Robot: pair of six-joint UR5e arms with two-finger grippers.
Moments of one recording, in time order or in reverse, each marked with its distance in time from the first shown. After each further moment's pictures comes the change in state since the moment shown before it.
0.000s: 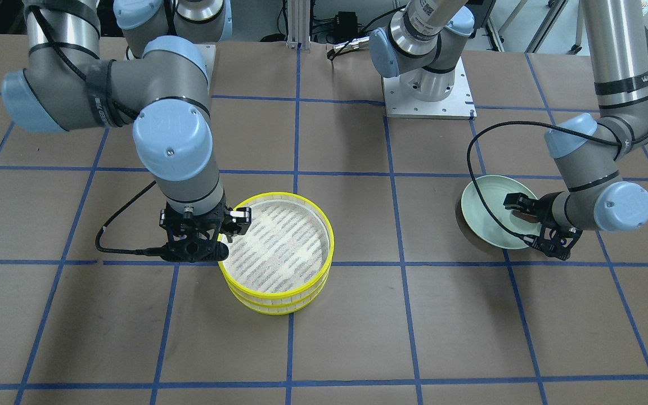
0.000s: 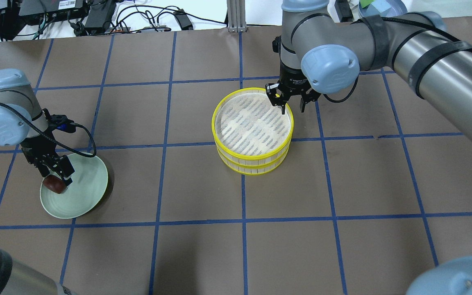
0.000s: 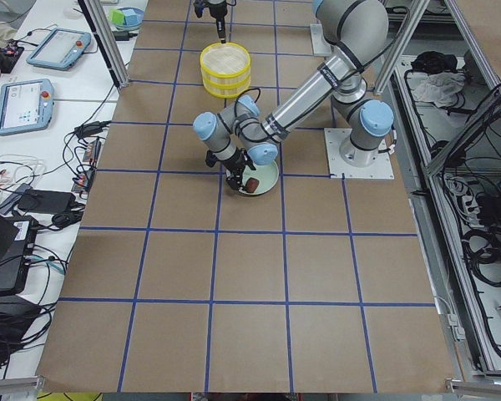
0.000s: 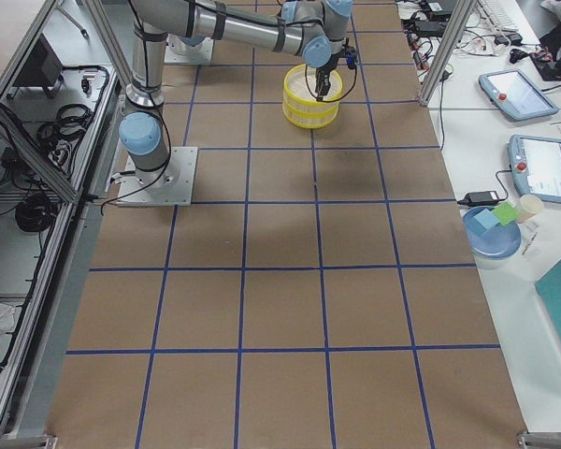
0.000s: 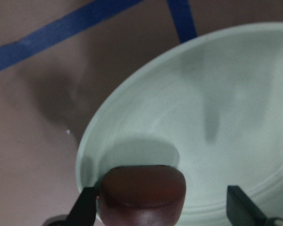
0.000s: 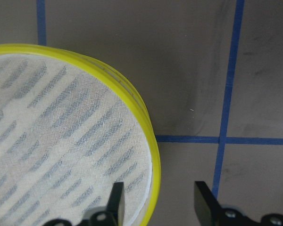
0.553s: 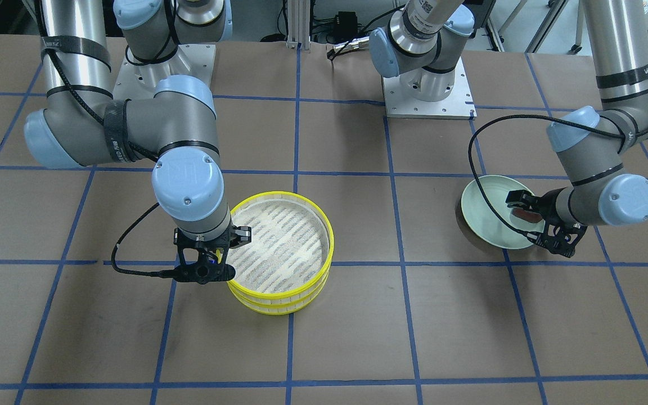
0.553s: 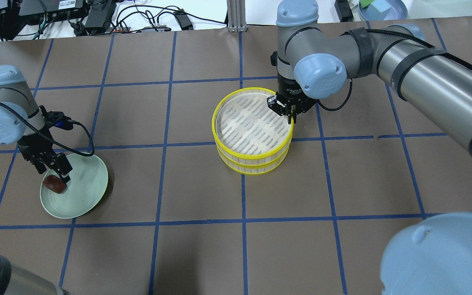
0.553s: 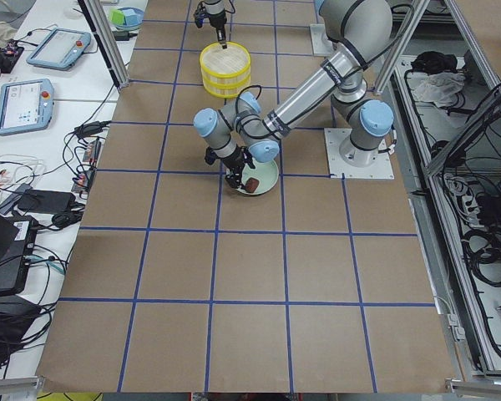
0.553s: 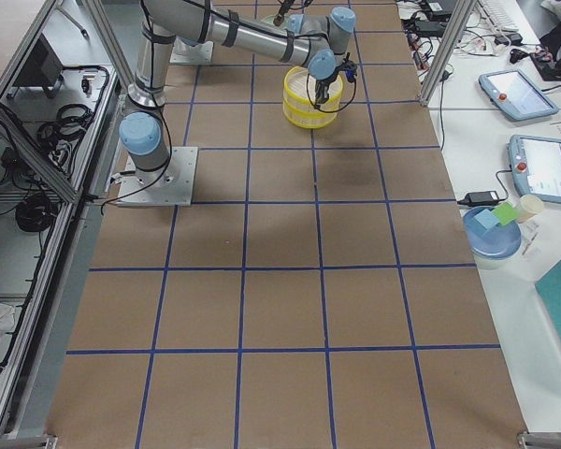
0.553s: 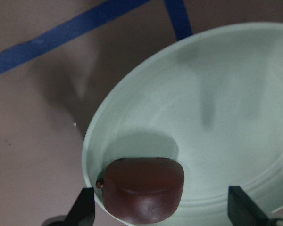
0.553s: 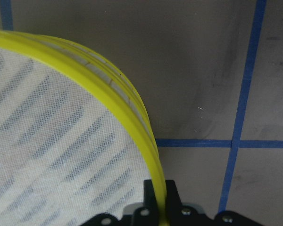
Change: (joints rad) left arm 0.000 0.023 -0.001 0.000 -0.006 0.005; right arm 0.003 0.105 0.006 -0.007 -0.012 0.004
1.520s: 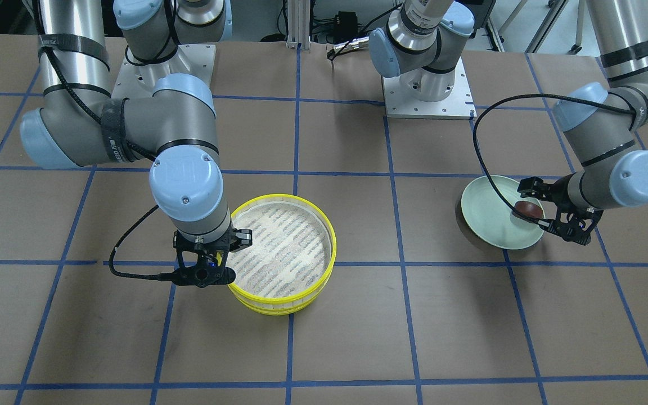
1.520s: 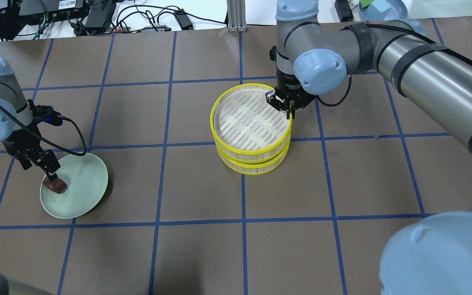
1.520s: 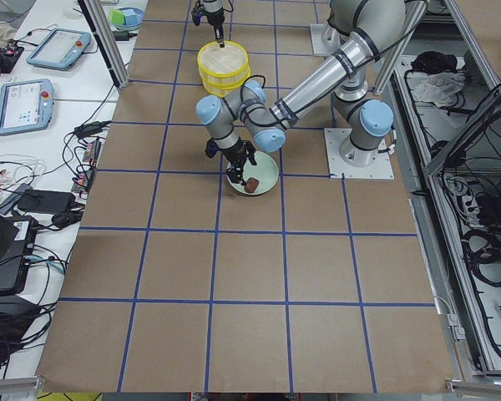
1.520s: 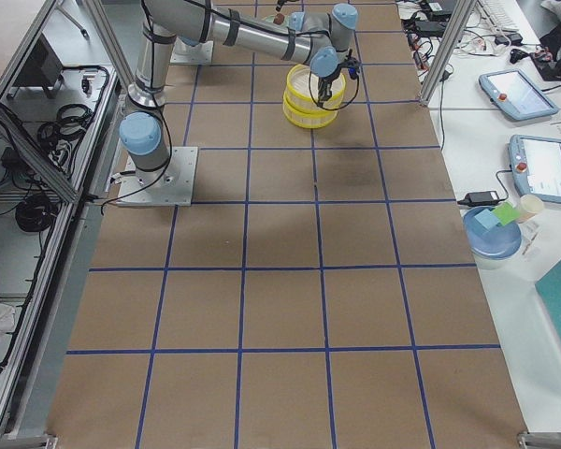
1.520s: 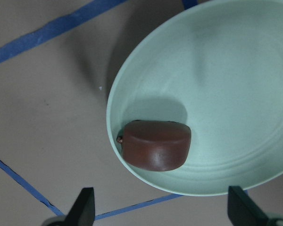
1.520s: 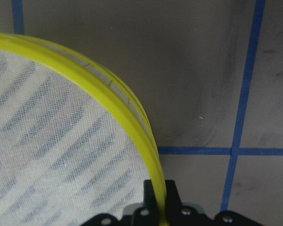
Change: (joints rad) left arm 0.000 0.066 0.000 -0.012 0.049 0.000; right arm 0.001 0.005 -0.025 -0.006 0.004 0.001
